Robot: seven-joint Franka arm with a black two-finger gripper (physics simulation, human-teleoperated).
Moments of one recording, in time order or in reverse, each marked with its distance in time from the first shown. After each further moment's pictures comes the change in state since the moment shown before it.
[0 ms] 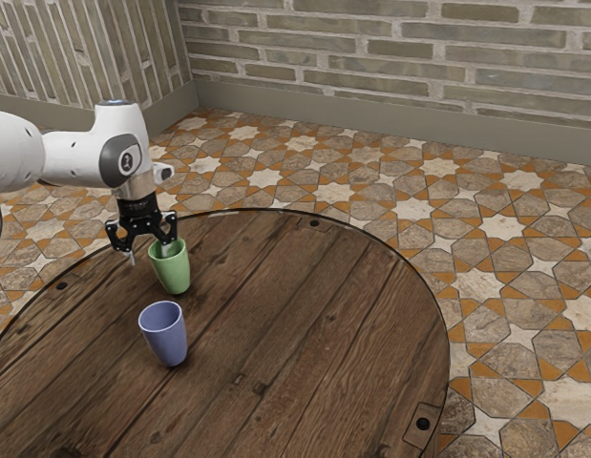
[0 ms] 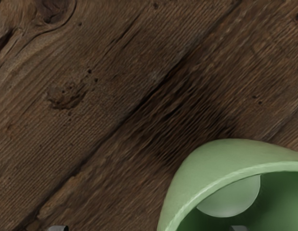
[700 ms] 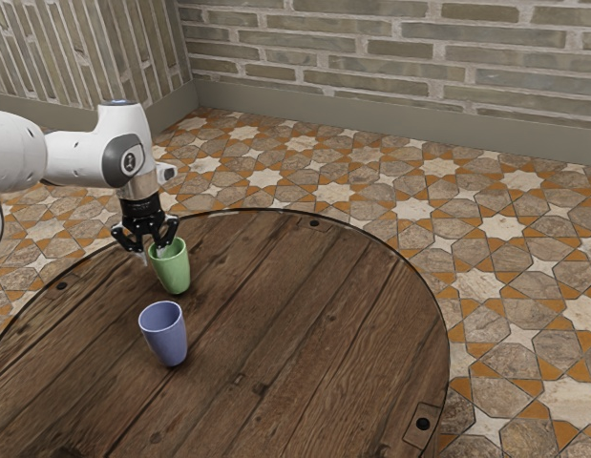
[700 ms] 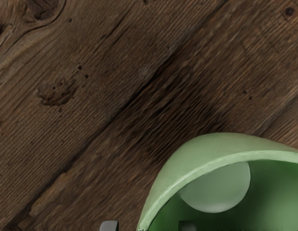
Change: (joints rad) arm -0.010 0.002 0.000 0.003 -0.001 0.000 -0.005
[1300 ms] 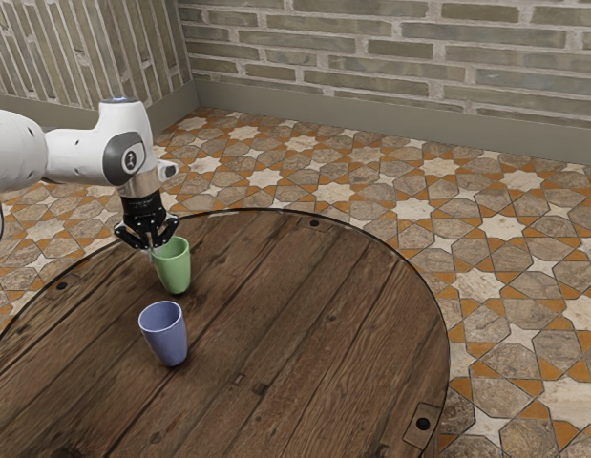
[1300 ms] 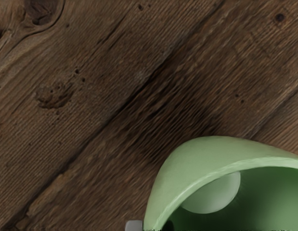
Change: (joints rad) arm -0.006 -0.006 0.001 0.004 0.003 -0.001 -0.007
